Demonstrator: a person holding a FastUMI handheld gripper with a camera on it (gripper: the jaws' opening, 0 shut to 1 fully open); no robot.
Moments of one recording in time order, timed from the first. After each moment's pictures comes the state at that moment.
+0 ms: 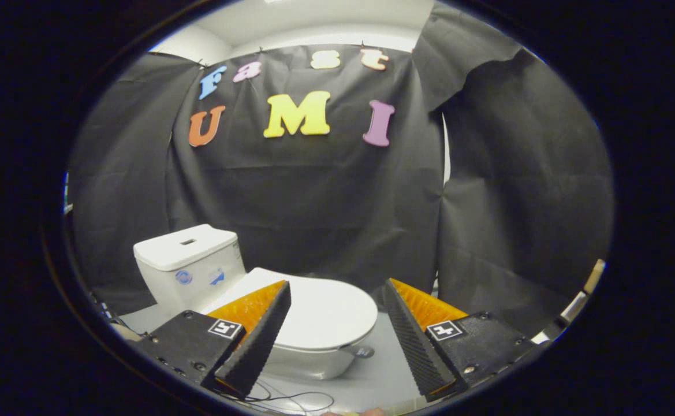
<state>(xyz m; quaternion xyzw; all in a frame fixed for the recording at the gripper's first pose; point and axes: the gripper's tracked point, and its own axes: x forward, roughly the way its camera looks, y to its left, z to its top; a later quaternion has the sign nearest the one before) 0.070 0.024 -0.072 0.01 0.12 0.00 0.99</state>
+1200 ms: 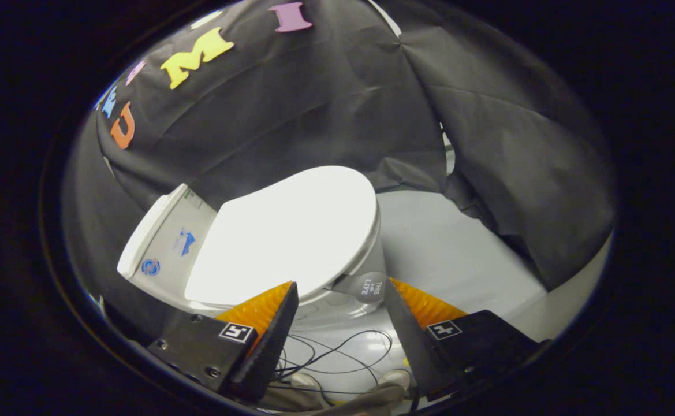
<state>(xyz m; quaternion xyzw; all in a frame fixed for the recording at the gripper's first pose) 0.135 -0.019 -0.260 0.23 0.39 -0.01 0.89</state>
